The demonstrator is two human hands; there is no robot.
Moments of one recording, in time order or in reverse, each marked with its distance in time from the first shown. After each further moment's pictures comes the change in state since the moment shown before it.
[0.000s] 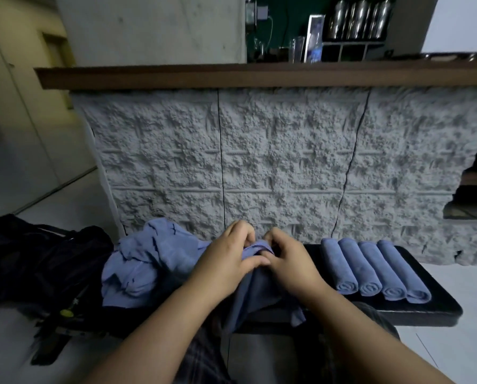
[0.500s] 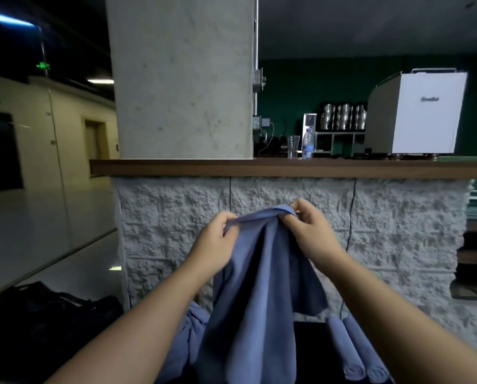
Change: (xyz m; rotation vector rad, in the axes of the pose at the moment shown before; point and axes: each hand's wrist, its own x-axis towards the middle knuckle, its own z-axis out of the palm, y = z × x) left_hand 0.061 0.066 -0.133 -0.254 0.255 -0.075; right_hand 0.047 -0.173 -0.101 0.169 0.220 -0.184
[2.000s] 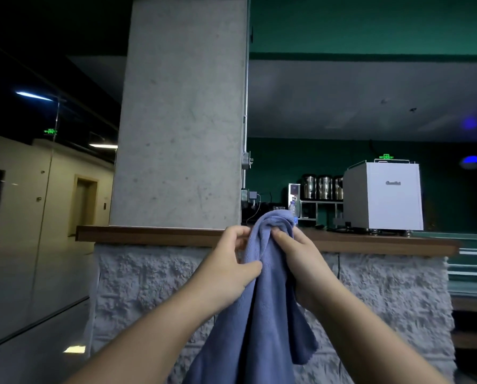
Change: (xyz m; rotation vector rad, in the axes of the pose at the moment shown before) left_hand 0.014 0.131 -0.032 -0.245 -0.045 0.190; right_hand 0.016 -0.121 -0.023 0.484 -0.045 0.061
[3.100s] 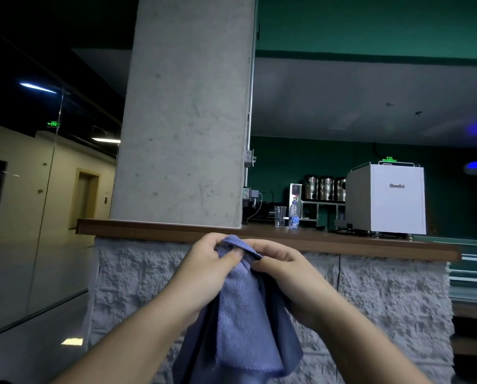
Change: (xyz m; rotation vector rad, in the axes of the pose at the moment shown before) left_hand -0.008 -0.006 -0.016 -0.183 0.152 -0.163; right_hand -0.014 0.012 0.009 -0.130 -0.317 0.013
